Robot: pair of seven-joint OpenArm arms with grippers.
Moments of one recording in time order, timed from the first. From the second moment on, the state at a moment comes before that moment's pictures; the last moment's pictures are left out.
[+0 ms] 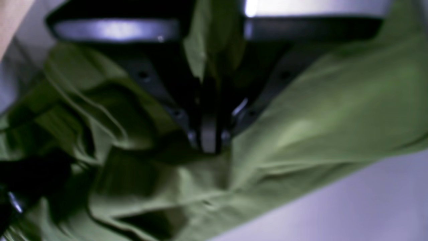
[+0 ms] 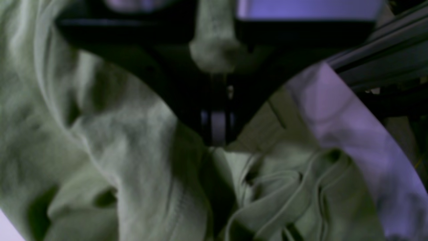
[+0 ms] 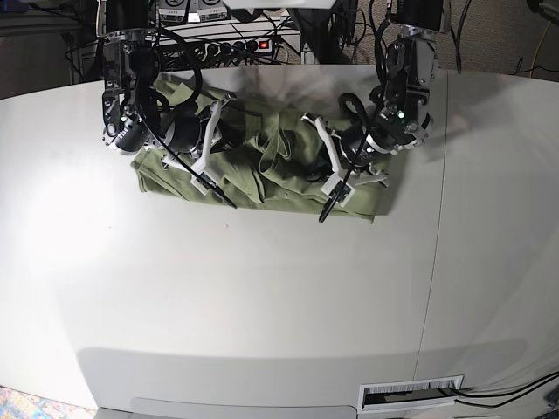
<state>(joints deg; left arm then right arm) 7.1 -0.4 5.8 91.7 -7.2 -32.9 34.5 -7.3 14.6 0.9 100.3 35.4 39.9 -70.7</state>
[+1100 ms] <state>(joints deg) 12.2 -2.6 3.2 109.6 -1.7 -26.3 45.0 -7.9 14.4 0.9 100.4 33.9 39.9 -70.5</state>
